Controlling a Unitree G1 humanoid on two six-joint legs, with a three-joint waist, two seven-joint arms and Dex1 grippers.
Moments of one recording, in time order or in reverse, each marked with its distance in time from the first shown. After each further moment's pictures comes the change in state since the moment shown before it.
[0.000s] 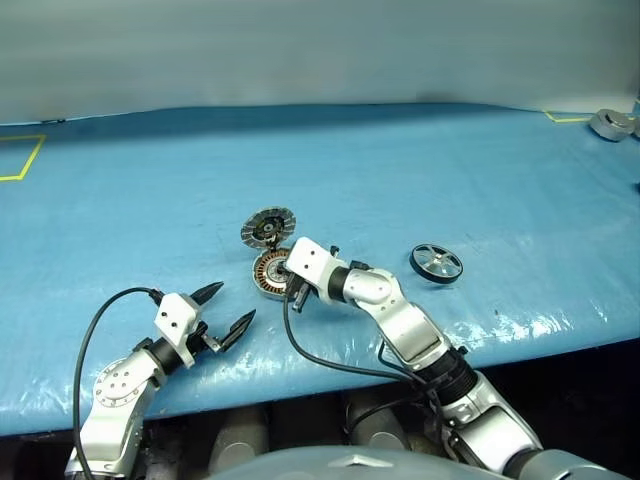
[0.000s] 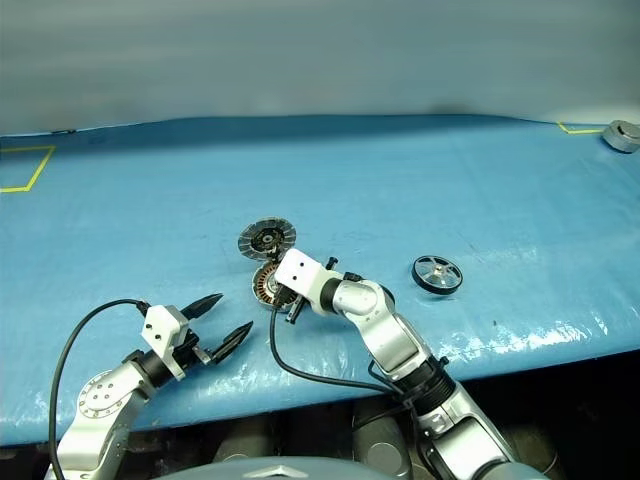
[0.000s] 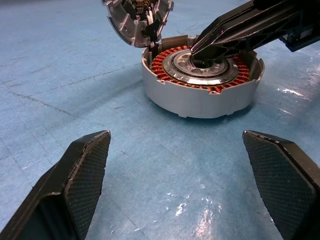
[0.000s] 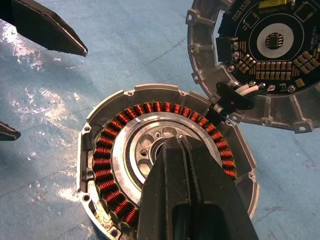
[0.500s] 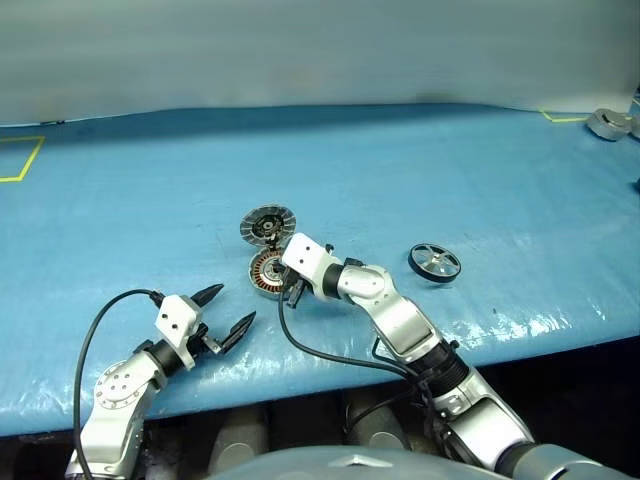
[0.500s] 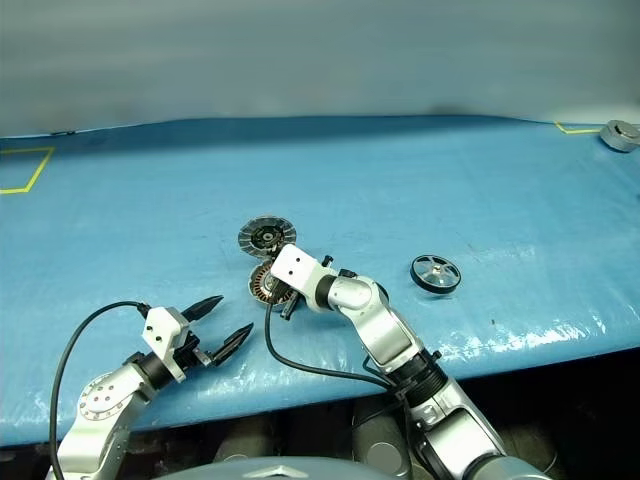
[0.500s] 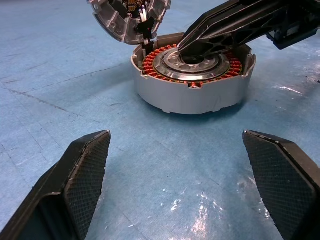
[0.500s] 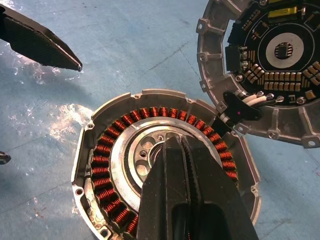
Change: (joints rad) left arm 0.008 -0.006 -0.004 0.000 0.002 0.000 0.004; right arm -0.035 0.018 -0.005 0.070 0.024 -0.006 -0.001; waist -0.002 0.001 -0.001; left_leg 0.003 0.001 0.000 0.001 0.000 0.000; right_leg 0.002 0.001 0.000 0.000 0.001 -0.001
